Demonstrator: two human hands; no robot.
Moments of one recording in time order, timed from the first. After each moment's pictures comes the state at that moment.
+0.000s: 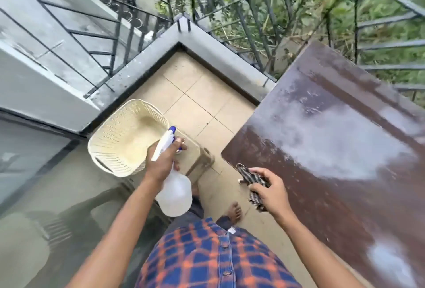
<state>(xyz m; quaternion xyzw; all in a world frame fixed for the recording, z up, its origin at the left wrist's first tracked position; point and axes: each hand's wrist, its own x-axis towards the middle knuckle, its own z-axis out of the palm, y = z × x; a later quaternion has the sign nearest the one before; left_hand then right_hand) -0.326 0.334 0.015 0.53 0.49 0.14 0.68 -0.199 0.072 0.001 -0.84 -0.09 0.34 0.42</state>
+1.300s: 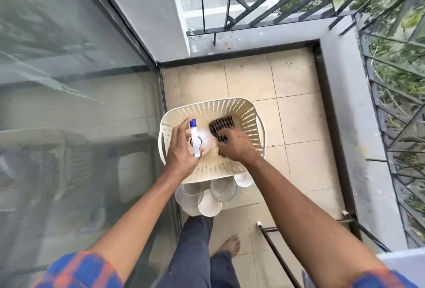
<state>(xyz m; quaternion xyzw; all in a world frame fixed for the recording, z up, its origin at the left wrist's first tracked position) -0.432 0.497 -0.193 0.64 0.65 0.22 0.35 -0.242 0.526 -0.206 -0.68 -0.59 0.43 -0.04</state>
